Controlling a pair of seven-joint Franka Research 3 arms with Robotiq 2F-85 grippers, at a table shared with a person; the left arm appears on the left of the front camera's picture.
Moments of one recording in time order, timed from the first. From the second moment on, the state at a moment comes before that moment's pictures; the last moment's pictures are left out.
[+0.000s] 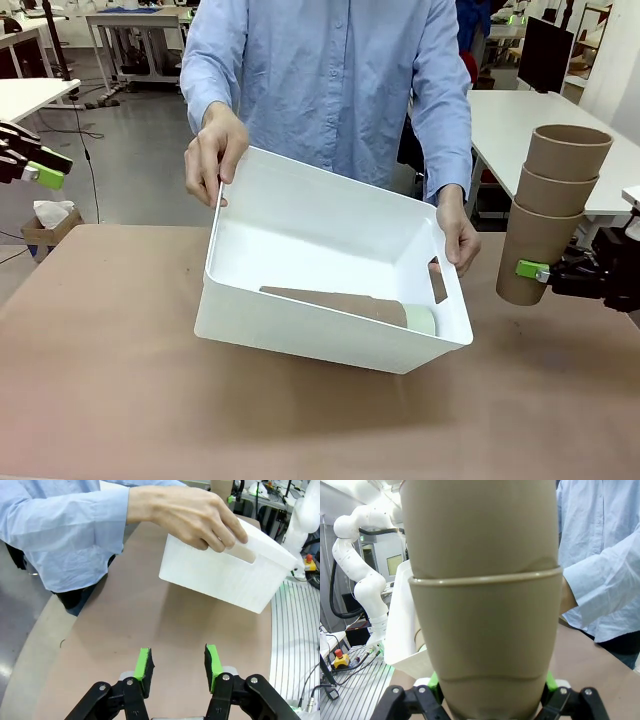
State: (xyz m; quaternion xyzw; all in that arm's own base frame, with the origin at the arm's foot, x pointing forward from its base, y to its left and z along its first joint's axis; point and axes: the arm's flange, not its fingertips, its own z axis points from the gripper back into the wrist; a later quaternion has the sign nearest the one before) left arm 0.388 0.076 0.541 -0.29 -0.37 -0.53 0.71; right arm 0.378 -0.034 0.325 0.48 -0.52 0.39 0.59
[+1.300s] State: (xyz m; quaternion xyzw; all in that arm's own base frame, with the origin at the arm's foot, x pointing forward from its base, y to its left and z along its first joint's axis) left arm 0.389 0.076 0.540 -0.29 -0.37 -0.53 0.71; right arm 0.364 0.163 0.521 0.25 -0.43 0.52 0.70
